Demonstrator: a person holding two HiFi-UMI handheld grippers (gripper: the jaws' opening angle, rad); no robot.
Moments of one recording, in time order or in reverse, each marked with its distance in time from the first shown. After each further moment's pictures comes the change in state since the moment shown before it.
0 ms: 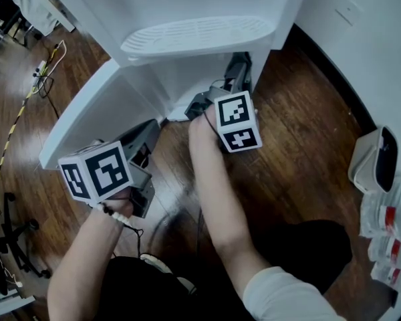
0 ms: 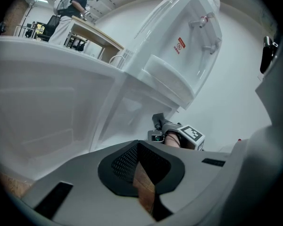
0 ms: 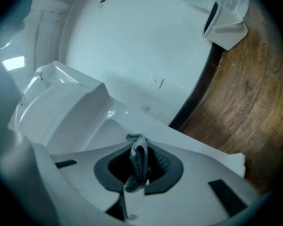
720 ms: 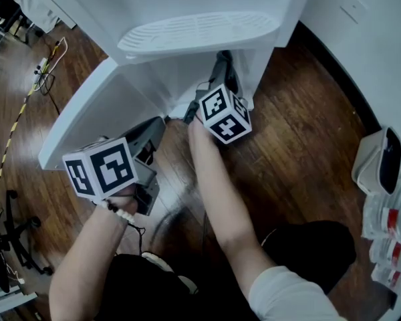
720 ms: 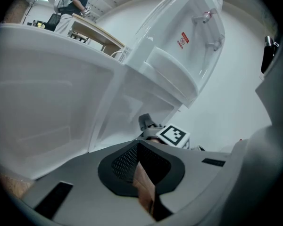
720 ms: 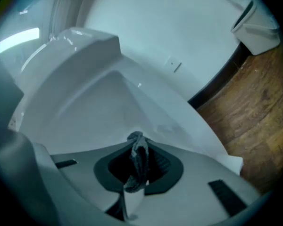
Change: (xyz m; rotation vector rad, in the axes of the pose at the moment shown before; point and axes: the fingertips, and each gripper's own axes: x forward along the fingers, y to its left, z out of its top) left arm 0.015 0.002 -0.004 -0.011 0.014 0.007; right arm 0.019 -0.019 -0.069 -0.273 0.211 0.030
